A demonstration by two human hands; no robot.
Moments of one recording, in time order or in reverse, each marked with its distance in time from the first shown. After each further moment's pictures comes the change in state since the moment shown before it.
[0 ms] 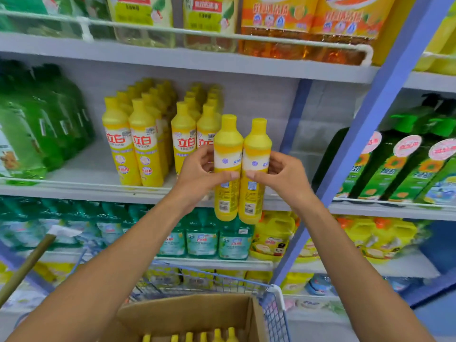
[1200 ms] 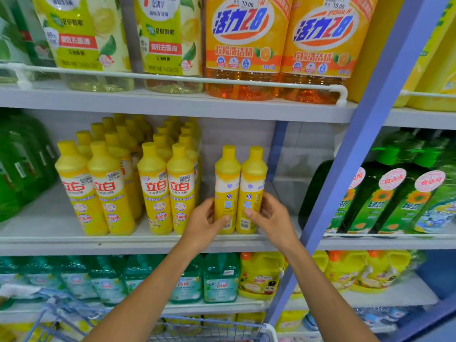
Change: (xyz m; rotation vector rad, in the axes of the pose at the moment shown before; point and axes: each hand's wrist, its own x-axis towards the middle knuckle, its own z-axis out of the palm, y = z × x) left_hand 0.060 -0.094 0.052 0.110 -0.104 -0.106; right_hand 0.038 0.095 -0.038 0.002 0.098 0.086
